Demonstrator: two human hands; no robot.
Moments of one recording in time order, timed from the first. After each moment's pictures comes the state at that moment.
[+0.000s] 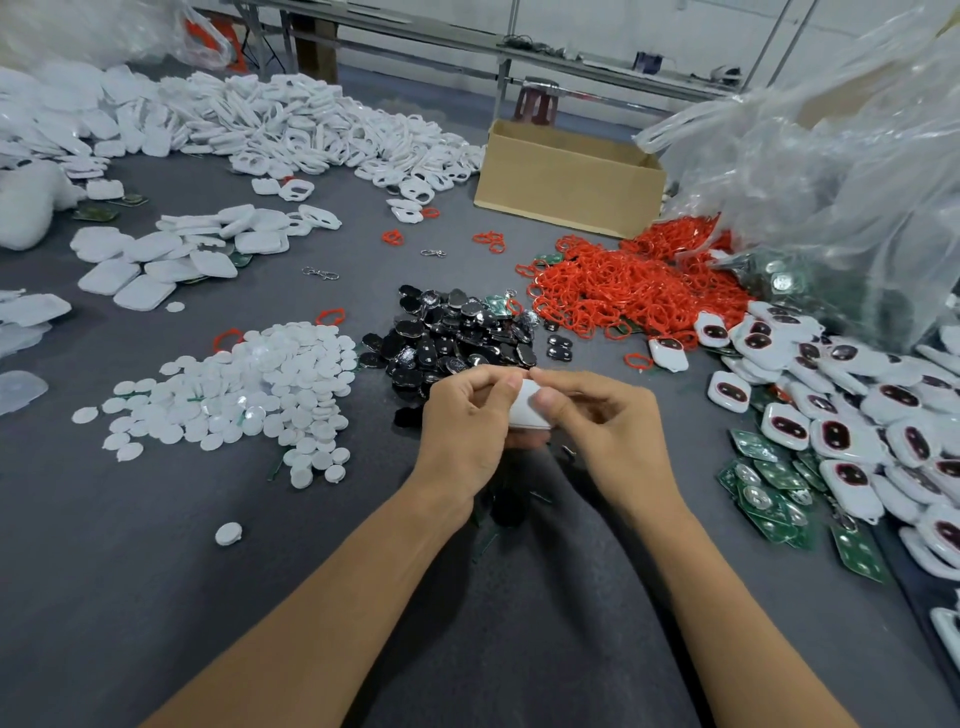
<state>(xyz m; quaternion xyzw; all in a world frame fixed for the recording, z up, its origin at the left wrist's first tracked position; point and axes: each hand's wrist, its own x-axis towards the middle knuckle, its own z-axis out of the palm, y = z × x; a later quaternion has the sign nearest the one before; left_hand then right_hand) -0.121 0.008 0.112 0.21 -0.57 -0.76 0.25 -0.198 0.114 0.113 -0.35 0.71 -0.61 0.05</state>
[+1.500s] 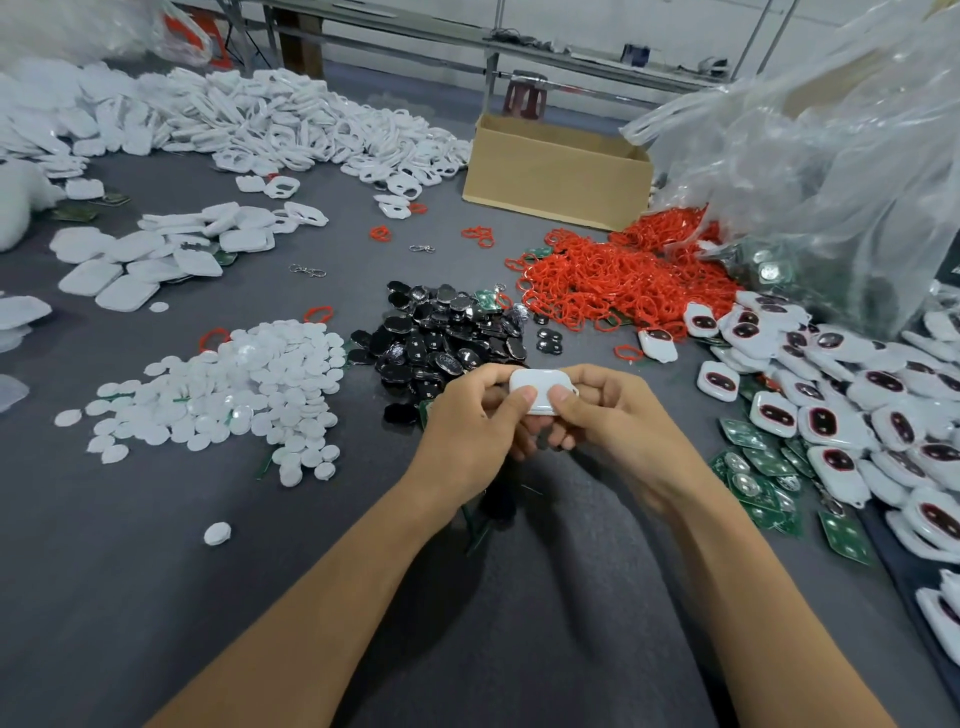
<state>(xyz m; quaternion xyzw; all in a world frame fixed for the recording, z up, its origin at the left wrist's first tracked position) -0.121 0.005 0.105 0.16 -0.71 -0.65 0.20 -0.202 0.127 0.132 -0.27 0.70 -0.62 0.26</state>
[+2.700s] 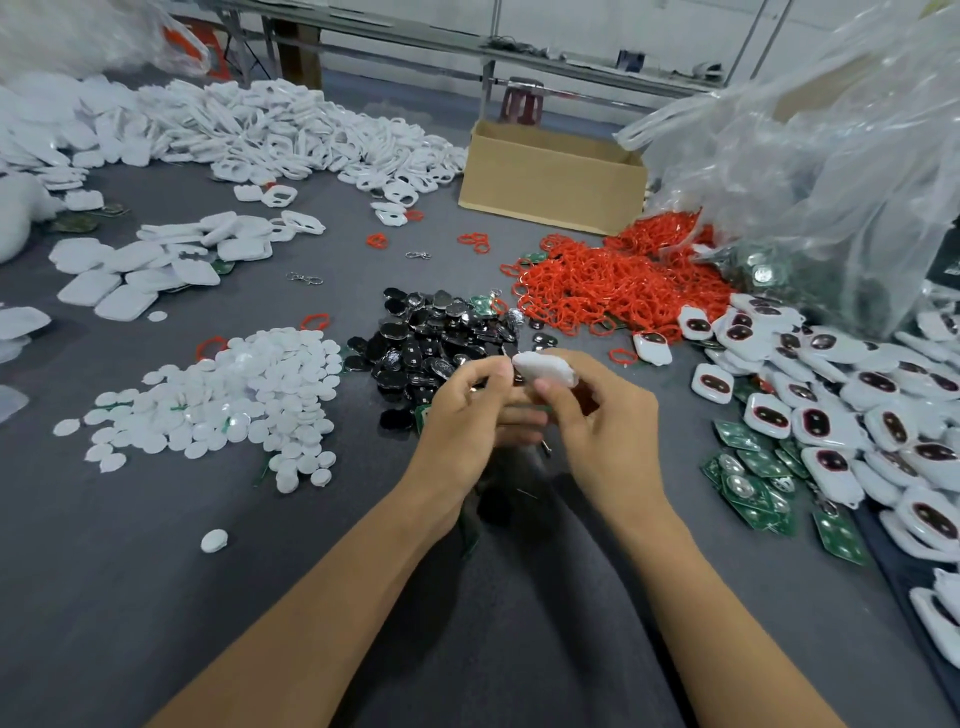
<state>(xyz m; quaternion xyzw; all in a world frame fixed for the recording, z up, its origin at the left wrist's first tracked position) -0.122 0.014 0.111 0.15 -0.56 -0.79 0.21 -0.192 0.117 0.119 -0.36 0.80 -0.47 -0.14</state>
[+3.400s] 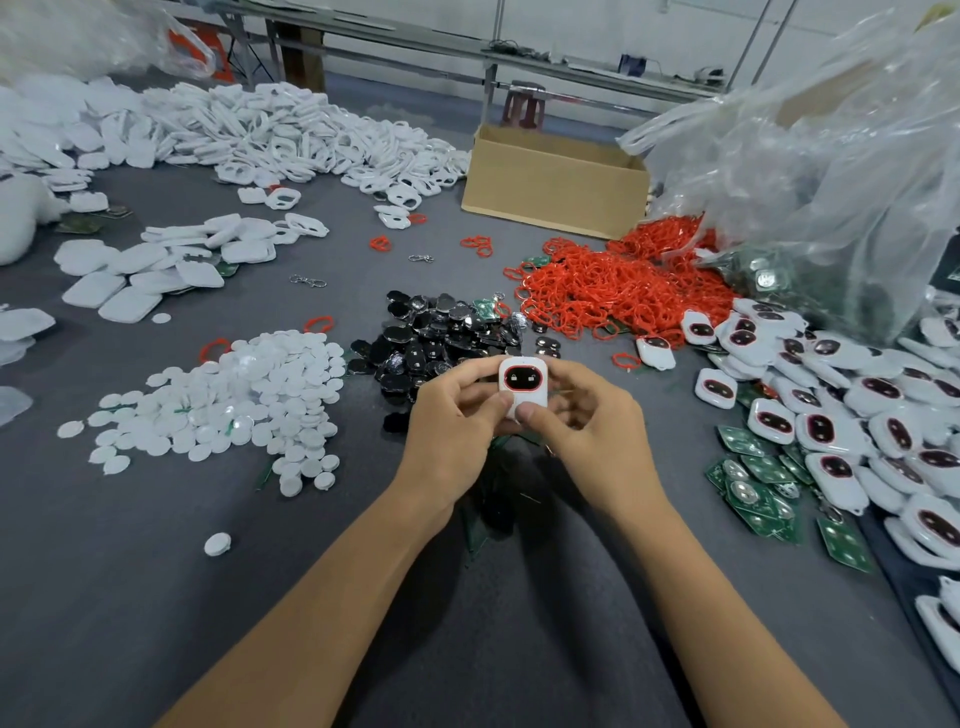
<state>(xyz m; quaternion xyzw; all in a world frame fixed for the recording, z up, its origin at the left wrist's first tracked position) -0.119 0.003 0.111 0.15 -0.61 -0.74 0.25 -0.189 0.112 0.120 -0.32 0.77 -0.56 0.03</state>
